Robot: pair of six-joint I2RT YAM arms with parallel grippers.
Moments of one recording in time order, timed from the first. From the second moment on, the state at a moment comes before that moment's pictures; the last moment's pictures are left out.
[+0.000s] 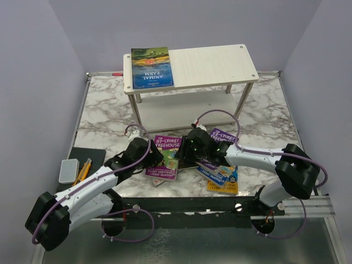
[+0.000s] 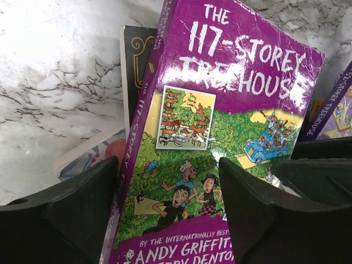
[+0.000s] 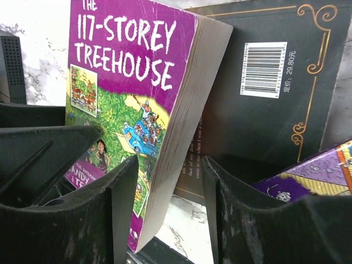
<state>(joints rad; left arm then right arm) -0.67 0.92 0.41 -0.25 -0.14 -0.90 0.95 1.50 0.82 -0.08 0.07 0.92</state>
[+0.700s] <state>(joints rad) -0.66 0.94 0.38 -0.15 -0.09 -0.92 0.95 1.53 0.73 0.08 0.03 0.99</state>
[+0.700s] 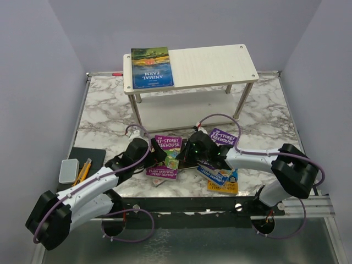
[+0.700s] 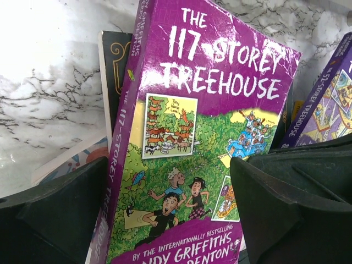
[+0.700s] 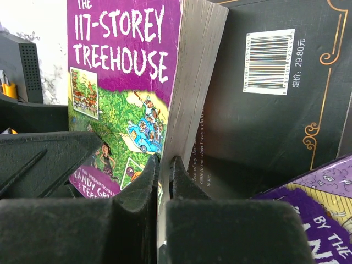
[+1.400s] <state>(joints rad) -0.63 0.93 0.32 -0.07 -0.08 -0.92 0.94 1.53 0.62 0.25 0.06 1.03</state>
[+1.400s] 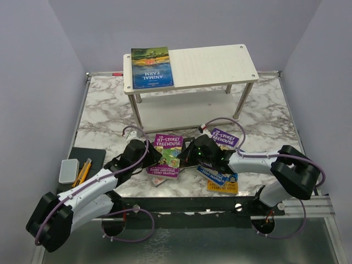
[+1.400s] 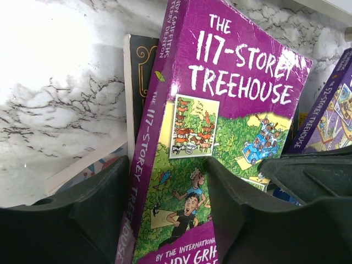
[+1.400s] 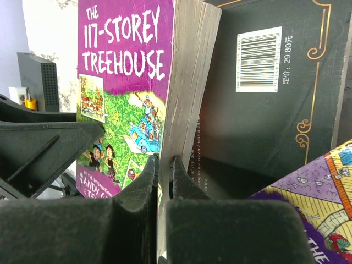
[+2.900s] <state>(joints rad) -0.64 0.75 0.31 0.04 0.19 -1.15 0.93 1.42 0.41 0.50 -0.06 1.07</state>
